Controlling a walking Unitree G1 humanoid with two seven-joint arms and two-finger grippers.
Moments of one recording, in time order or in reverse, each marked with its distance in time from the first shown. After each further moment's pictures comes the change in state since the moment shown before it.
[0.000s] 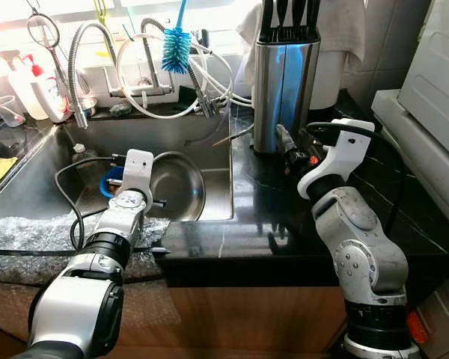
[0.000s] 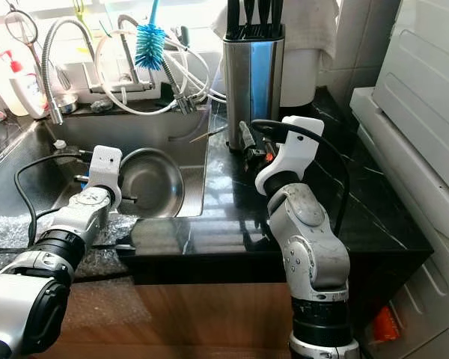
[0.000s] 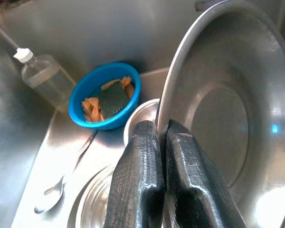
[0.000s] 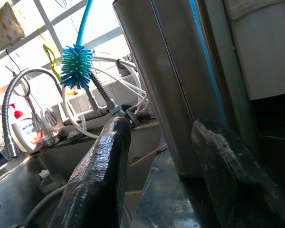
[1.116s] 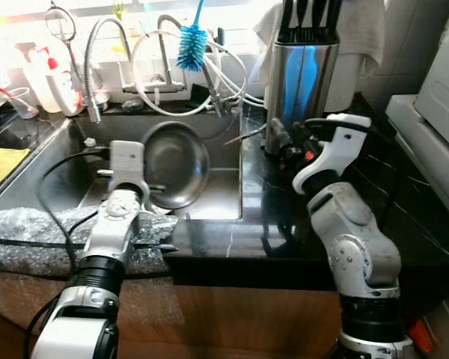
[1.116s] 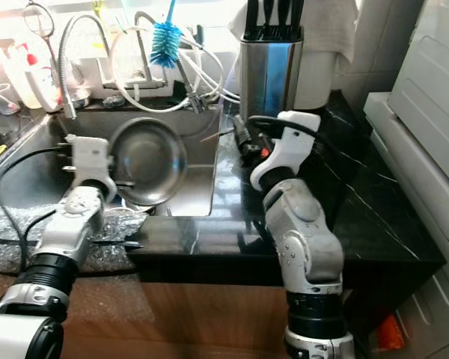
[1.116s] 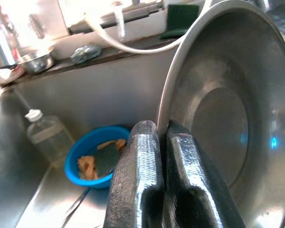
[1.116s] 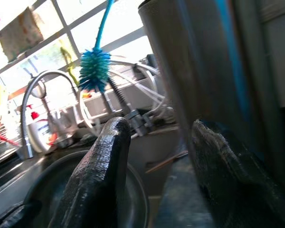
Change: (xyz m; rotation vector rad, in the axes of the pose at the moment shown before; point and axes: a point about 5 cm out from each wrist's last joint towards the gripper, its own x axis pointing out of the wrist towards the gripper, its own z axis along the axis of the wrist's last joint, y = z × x) left arm -0.026 -0.001 0.021 -0.063 -0.314 -0.016; right arm 0.007 0.005 0.002 0.013 -0.023 0.048
